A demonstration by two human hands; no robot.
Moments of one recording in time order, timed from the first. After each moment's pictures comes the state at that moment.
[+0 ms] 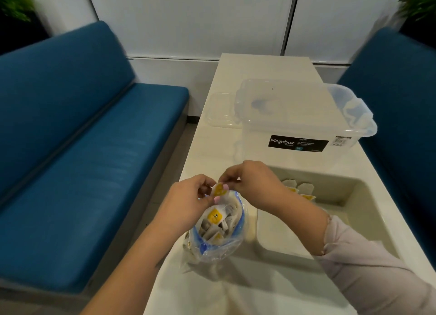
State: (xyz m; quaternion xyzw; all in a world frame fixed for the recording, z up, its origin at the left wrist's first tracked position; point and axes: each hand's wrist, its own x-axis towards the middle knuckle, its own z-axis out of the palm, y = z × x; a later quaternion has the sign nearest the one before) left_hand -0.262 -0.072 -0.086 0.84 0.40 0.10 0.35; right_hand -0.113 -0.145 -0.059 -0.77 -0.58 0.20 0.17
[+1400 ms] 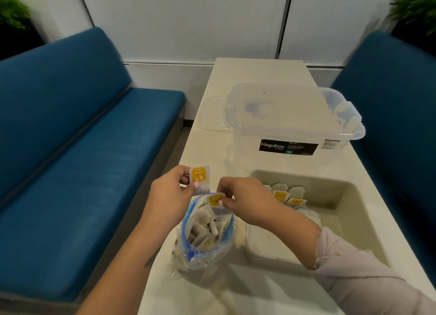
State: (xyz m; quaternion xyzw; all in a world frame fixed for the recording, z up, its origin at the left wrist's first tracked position) left_hand -0.250 -0.064 -0.082 0.79 0.47 0.20 0.35; right_hand -0.108 -0.159 -0.079 -0.77 -0.59 0.19 0.16
